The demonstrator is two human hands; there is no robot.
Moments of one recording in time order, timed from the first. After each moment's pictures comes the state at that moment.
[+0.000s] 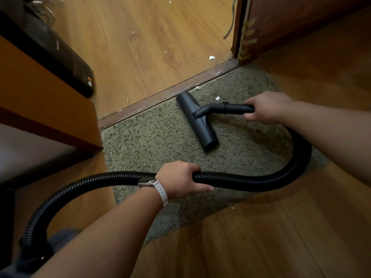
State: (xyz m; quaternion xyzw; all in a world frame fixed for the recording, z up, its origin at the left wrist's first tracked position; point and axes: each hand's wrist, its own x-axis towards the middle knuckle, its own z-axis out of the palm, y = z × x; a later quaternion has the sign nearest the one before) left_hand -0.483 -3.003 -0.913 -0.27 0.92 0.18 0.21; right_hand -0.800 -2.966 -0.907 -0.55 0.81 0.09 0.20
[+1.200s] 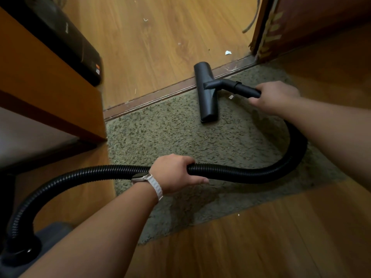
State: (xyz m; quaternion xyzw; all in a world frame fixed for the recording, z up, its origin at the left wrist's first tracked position) left_hand -0.468 -3.032 -0.921 -0.33 0.91 0.16 0.17; right_hand -0.801 -3.016 -0.929 -0.46 0.87 0.01 0.17
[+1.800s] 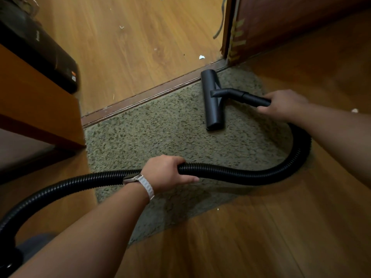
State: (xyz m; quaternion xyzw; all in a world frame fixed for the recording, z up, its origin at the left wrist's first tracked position) left_hand -0.496 -3.012 -0.925 -0.32 0.92 0.16 0.16; right_hand -0.858 -2.929 -0.918 -0.42 0.88 0.04 0.23
